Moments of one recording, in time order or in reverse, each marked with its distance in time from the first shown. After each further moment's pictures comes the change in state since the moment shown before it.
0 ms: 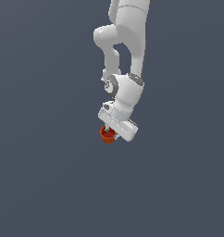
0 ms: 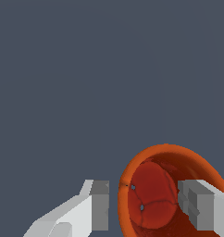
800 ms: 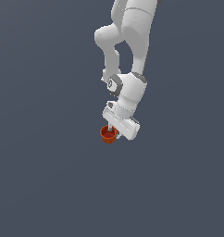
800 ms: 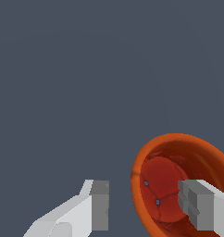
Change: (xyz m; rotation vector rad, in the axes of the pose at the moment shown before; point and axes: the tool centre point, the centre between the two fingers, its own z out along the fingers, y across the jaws) arm -0.007 -0.008 -0.007 0.049 0.077 0.137
